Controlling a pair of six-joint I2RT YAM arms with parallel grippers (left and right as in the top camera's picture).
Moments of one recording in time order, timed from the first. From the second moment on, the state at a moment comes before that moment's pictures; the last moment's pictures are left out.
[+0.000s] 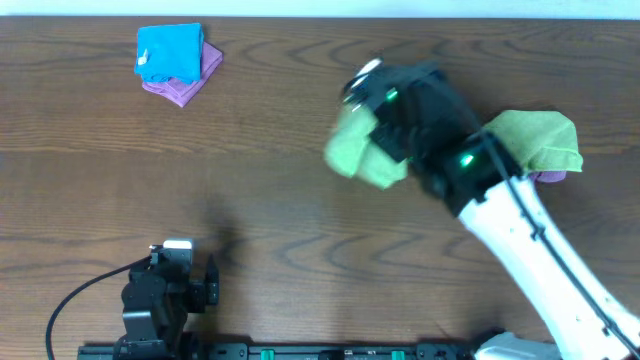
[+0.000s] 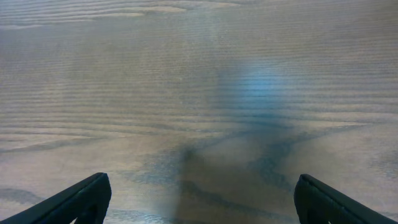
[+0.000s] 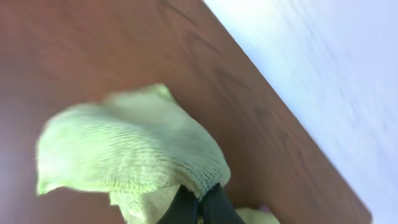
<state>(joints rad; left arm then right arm) 0.03 0.01 0.24 -0.89 0.00 0.12 0.57 1.45 1.41 -0.72 0.26 -0.44</state>
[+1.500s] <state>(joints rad) 0.03 0.01 0.24 -0.89 0.00 0.12 0.59 2.01 1.45 0.09 0.50 -0.35</state>
